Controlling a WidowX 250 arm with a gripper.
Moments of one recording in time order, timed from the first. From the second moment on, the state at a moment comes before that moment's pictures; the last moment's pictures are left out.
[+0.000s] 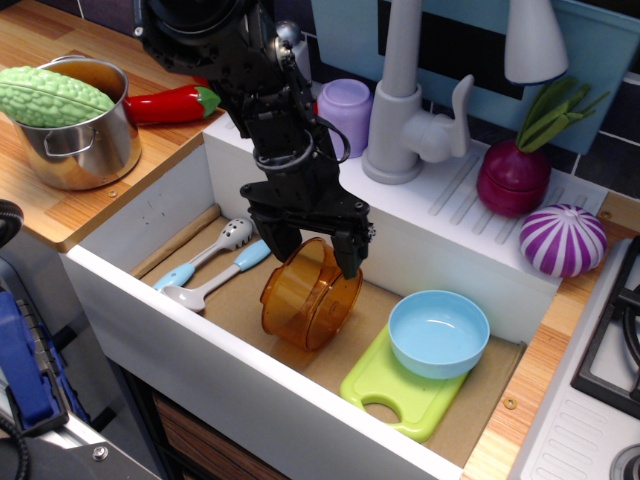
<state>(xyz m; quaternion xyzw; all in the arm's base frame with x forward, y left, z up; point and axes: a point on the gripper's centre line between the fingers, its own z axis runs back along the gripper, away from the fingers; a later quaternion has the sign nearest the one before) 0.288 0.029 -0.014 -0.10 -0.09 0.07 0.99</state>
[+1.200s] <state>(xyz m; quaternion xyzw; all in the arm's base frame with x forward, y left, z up) 0.281 0.018 -0.012 0.16 -0.03 -0.08 0.98</state>
